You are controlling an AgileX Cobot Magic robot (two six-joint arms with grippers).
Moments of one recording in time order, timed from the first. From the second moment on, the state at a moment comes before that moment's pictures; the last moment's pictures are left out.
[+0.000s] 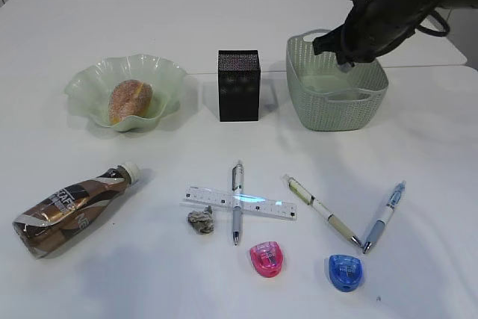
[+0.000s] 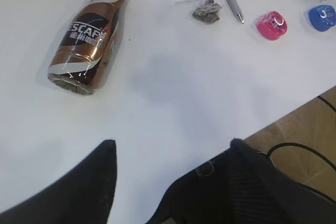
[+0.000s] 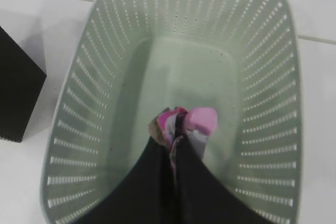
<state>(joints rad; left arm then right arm) -0.28 0.72 -0.70 -0.25 1.00 0.10 0.16 2.09 -1.67 -0.13 0.52 0.08</state>
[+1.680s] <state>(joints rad) -0.28 0.72 -0.70 -0.25 0.99 0.10 0.17 1.93 -1.67 -0.13 0.71 0.03</state>
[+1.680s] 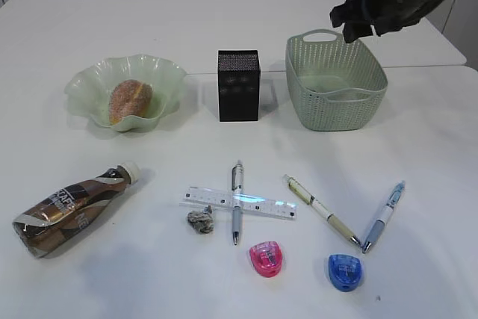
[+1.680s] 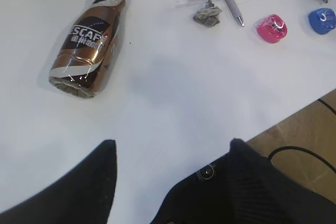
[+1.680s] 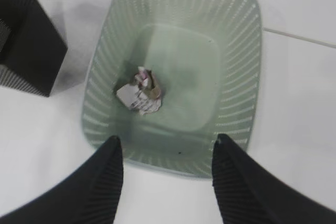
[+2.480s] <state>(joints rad) -0.28 0.72 -0.70 -0.14 0.90 0.10 0.47 1.85 -1.67 0.09 1.13 -0.22</state>
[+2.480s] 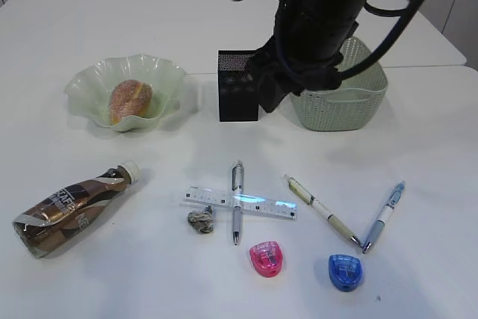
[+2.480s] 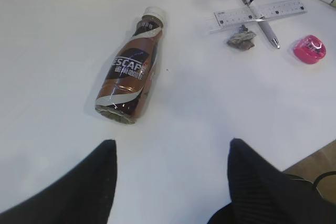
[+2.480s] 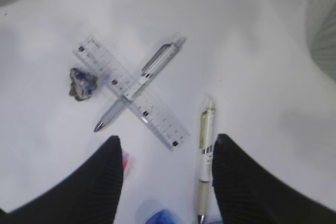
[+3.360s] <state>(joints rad) -0.28 0.72 -0.70 -0.14 0.87 0.10 0.64 1.85 -1.67 0.22 1.22 -0.38</state>
